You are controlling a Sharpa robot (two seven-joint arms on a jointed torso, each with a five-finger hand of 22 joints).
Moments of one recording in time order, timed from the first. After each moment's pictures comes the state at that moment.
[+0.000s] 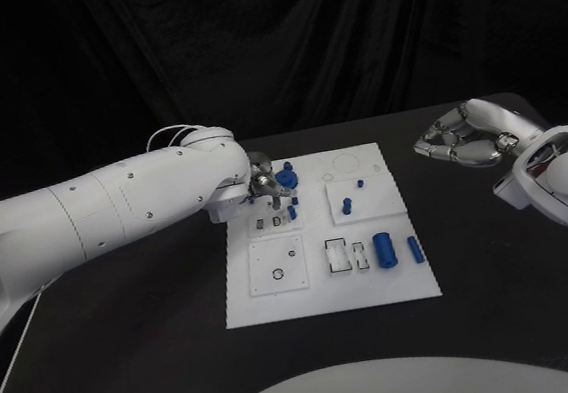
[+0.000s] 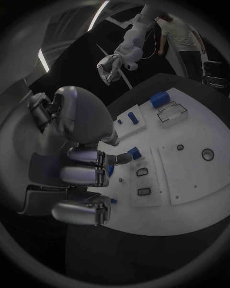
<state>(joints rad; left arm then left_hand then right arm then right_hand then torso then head) 1.34 -0.51 -0.21 1.21 -1.00 0.18 -0.55 1.01 0.09 0.14 0.28 0.16 0.91 0.02 0.59 0.91 1.47 -0.04 1.57 1.31 1.47 -0.09 1.57 1.31 0.01 1.47 0.02 1.54 1.31 1.28 -1.03 -0.25 1.54 -1.03 -0.52 0.16 1.46 0.01 0.13 0.24 0.39 1.03 0.08 0.22 0.21 1.30 0.02 1.29 1.22 1.46 -0.06 1.30 1.31 0.09 1.40 0.05 1.15 1.31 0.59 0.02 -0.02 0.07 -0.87</state>
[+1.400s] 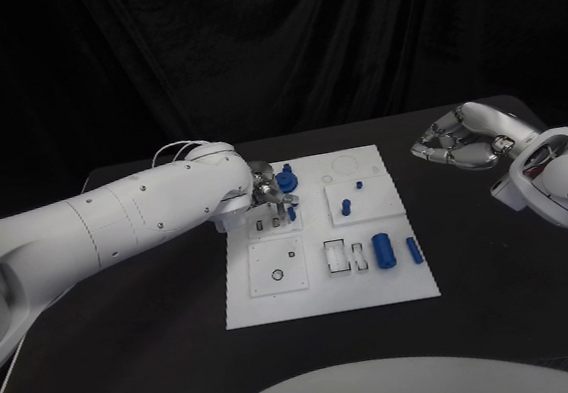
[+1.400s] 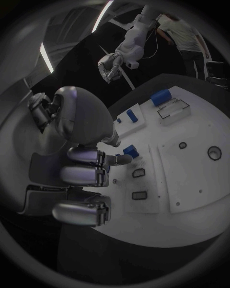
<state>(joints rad) 1.29 -0.48 -0.21 1.15 -1.00 0.13 -0.48 1.04 0.09 0.14 0.26 0.19 0.91 0.03 0.50 0.92 1.47 -0.04 1.57 1.31 1.47 -0.09 1.57 1.31 0.01 1.47 0.02 1.52 1.31 1.28 -1.03 -0.25 1.54 -1.05 -0.52 0.16 1.47 0.00 0.14 0.24 0.41 1.03 0.08 0.21 0.21 1.30 0.02 1.29 1.22 1.46 -0.06 1.30 1.31 0.09 1.40 0.05 1.14 1.31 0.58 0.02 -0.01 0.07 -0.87</state>
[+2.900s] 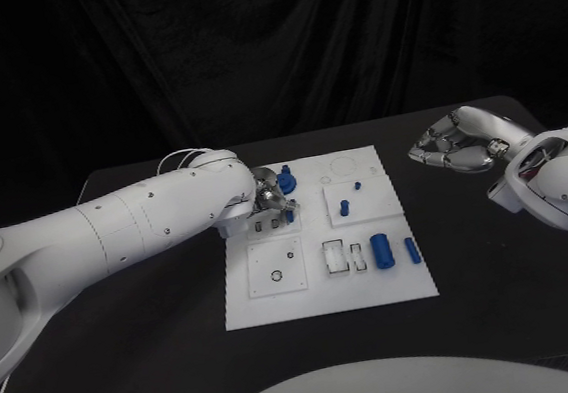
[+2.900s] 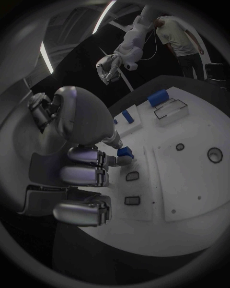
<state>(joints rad) 1.26 -0.46 -0.21 1.11 -1.00 0.13 -0.44 1.09 0.09 0.19 0.18 0.23 0.91 0.04 0.40 0.94 1.47 -0.04 1.57 1.31 1.47 -0.09 1.57 1.31 0.02 1.47 0.02 1.51 1.31 1.27 -1.02 -0.25 1.53 -1.06 -0.52 0.15 1.48 -0.01 0.15 0.23 0.42 1.03 0.09 0.21 0.21 1.30 0.02 1.29 1.21 1.47 -0.05 1.29 1.31 0.09 1.40 0.05 1.13 1.31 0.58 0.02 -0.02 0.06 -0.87</state>
